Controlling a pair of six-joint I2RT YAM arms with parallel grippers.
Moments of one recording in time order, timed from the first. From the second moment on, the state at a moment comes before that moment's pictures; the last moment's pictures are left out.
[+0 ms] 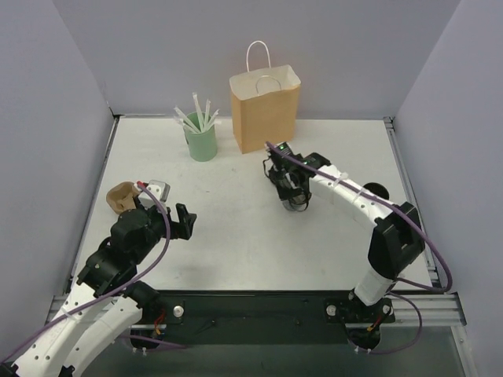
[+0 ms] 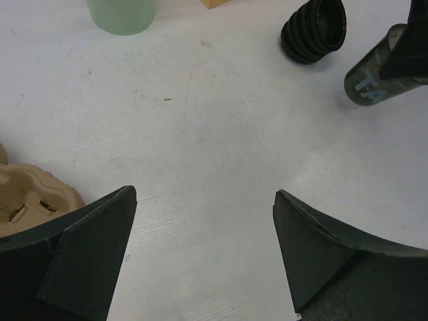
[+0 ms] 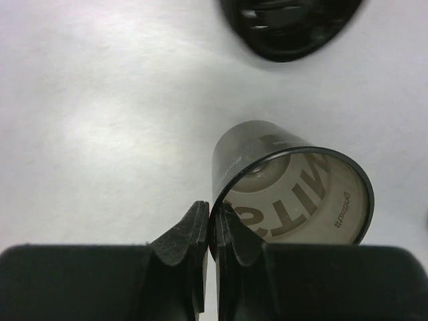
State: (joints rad) left arm -0.58 0.52 0.69 -0.52 -0.17 -0.27; right arm 0.56 1.69 1.37 -0.80 0.22 0.22
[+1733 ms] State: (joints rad) left arm -0.58 0.43 0.69 -0.54 -0.25 -0.28; right arm 0.50 1.94 1.67 -0.72 0.22 0.32
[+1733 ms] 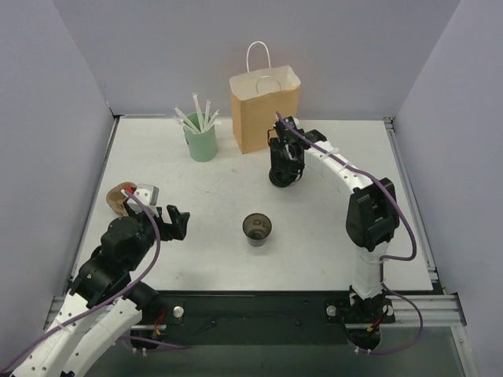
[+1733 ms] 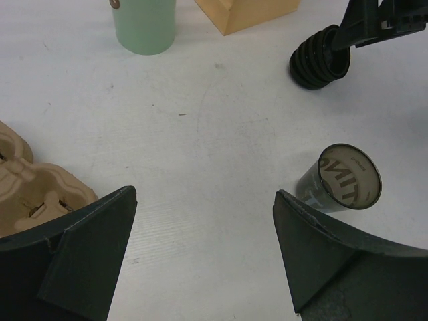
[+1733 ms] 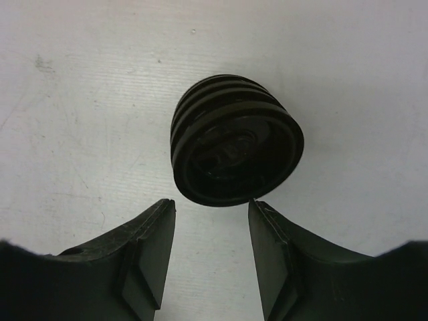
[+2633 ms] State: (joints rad) left arm -0.58 0.45 0.69 -0.54 -0.23 -0.28; right arm 0.47 2.07 1.71 -0.63 0.10 0.35
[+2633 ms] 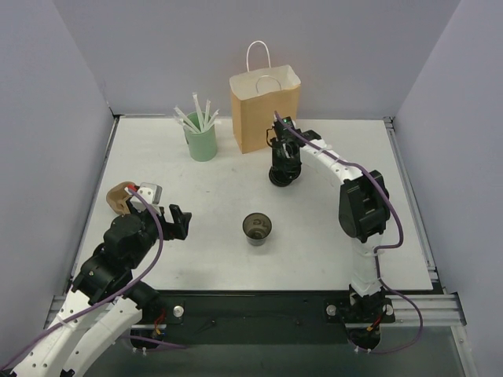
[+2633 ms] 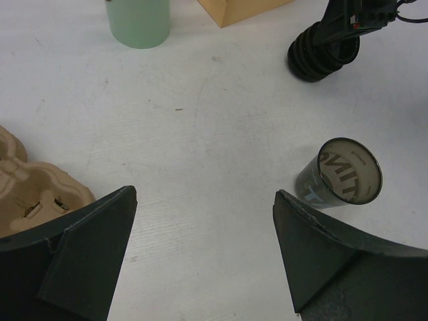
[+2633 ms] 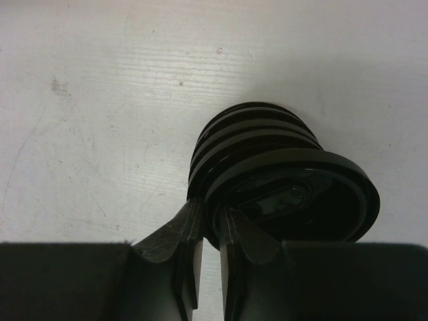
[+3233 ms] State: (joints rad) left arm -0.58 0.46 0.69 -0.53 -0.17 -0.28; right arm 0.46 1.75 1.54 -0.63 -0.13 0.32
